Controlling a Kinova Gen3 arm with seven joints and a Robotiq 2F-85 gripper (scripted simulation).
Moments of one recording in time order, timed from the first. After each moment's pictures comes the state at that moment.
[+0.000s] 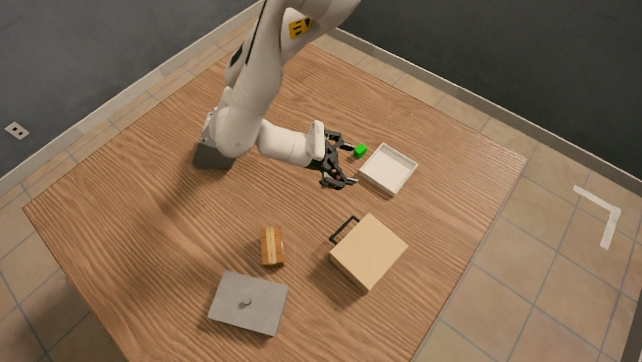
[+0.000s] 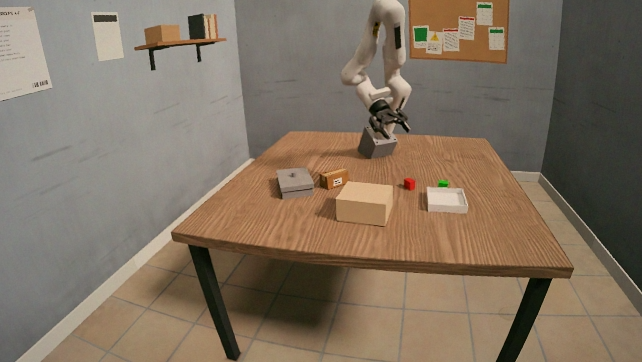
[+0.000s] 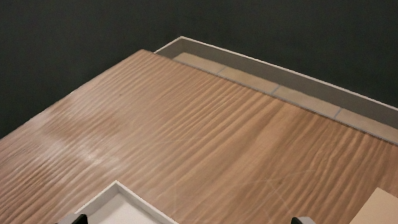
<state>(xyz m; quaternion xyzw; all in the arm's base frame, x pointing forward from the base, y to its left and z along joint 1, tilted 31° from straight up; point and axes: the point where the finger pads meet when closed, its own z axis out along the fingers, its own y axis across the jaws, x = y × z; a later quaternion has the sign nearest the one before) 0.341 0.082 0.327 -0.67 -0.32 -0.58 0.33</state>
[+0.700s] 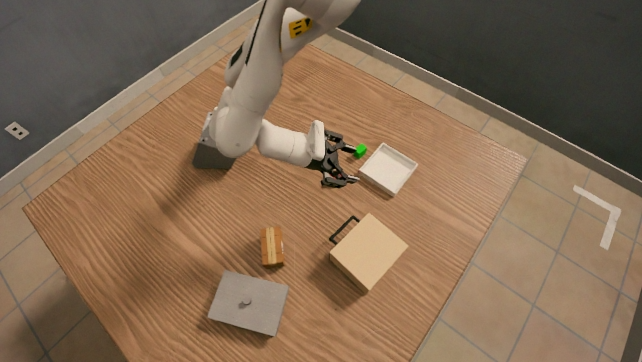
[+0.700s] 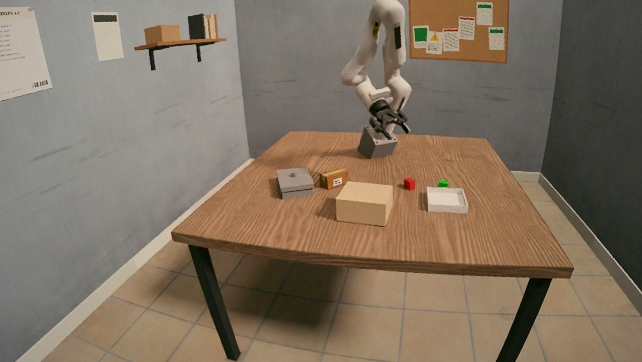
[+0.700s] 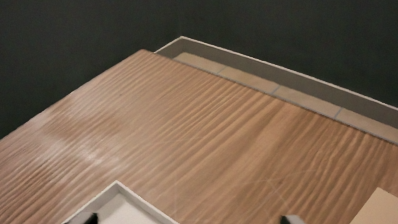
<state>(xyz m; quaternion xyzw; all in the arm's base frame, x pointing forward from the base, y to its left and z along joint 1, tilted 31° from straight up) 0.341 0.083 0.327 -0.67 -0.32 -0.58 0.33</state>
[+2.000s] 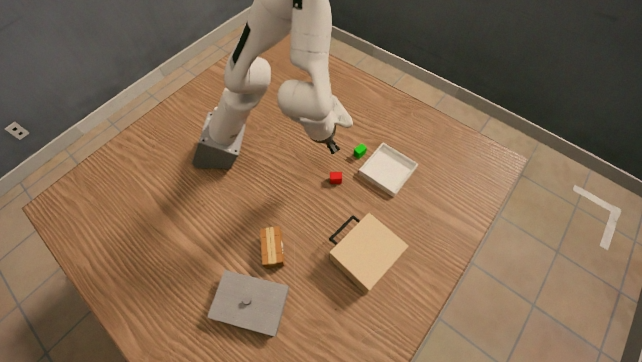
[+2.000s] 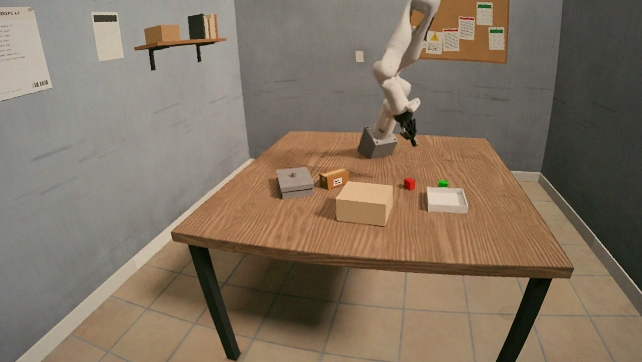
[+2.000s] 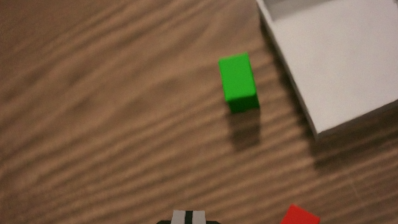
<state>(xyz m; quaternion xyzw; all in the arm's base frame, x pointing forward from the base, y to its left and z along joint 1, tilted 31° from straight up) 0.233 0.150 0.233 -0.68 -0.64 -0.29 0.22</state>
